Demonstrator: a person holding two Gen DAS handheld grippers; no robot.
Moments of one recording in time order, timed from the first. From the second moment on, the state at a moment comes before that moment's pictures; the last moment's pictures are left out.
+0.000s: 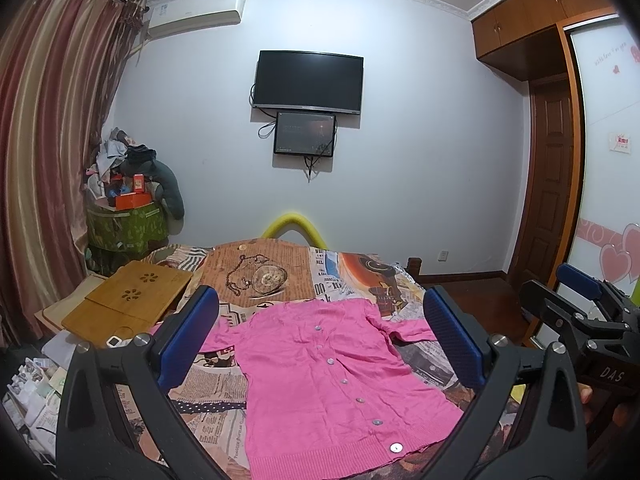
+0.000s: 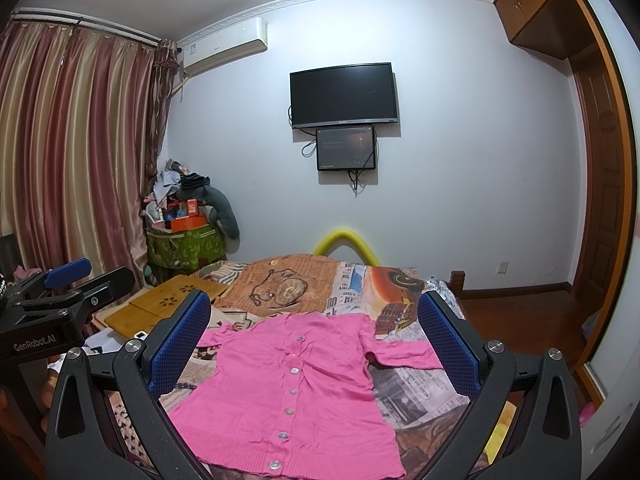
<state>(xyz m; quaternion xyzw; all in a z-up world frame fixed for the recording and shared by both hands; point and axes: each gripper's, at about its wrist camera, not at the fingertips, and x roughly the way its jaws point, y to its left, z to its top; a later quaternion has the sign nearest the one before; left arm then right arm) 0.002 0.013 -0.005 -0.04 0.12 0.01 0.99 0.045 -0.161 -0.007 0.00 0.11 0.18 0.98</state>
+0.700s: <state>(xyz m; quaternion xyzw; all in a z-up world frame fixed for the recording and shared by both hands) 0.049 0.037 -0.016 -0.06 0.15 0.03 0.99 0.070 -0.154 -0.017 0.00 0.13 0.18 0.98</state>
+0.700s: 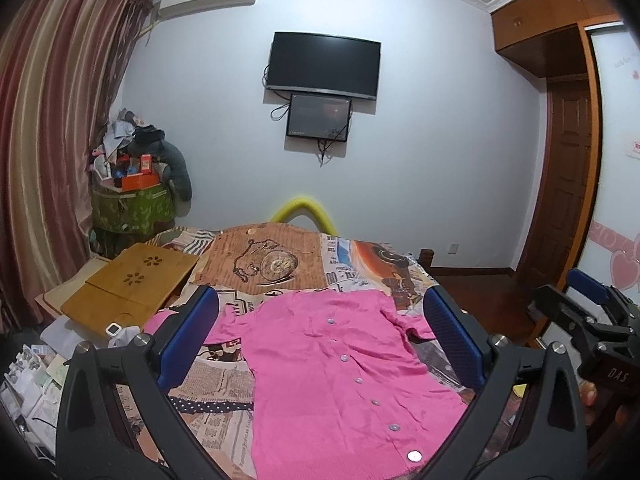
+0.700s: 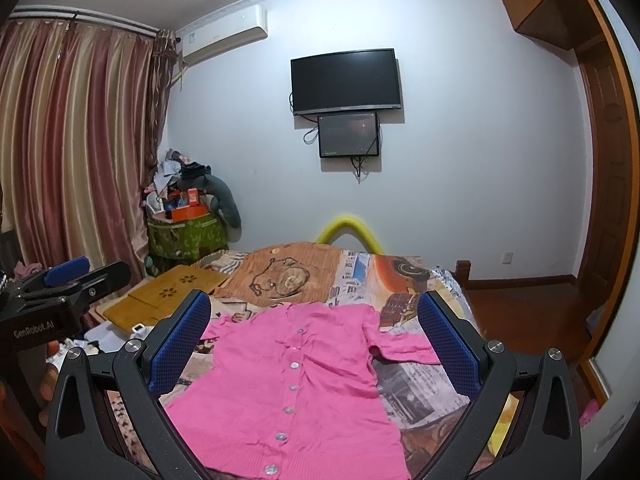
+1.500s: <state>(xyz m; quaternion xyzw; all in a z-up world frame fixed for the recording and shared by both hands) 0.265 0.199 -0.154 -0.04 0.33 0.21 0.92 0.238 -0.144 -0.089 -0.06 0.26 0.17 0.95</state>
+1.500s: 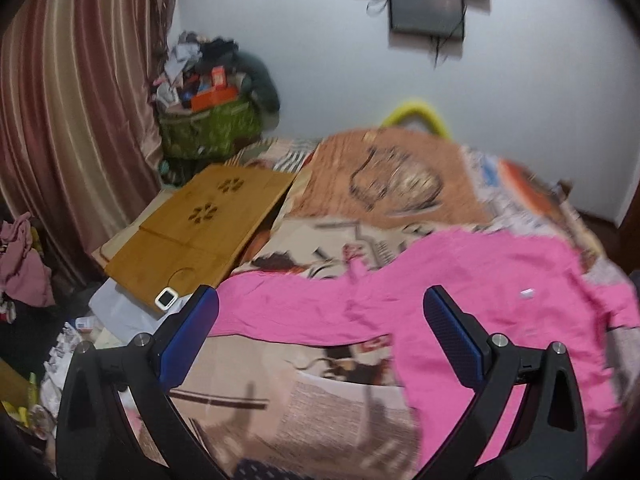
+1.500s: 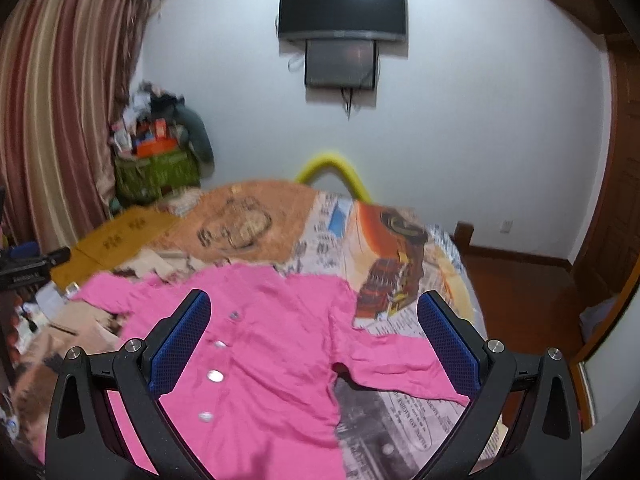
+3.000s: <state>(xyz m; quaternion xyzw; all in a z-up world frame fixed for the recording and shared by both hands) 0.334 0.319 -0.259 -0.07 0.46 0.29 0.84 0.459 -0.097 -0.211 -0.20 0.43 0.22 0.85</state>
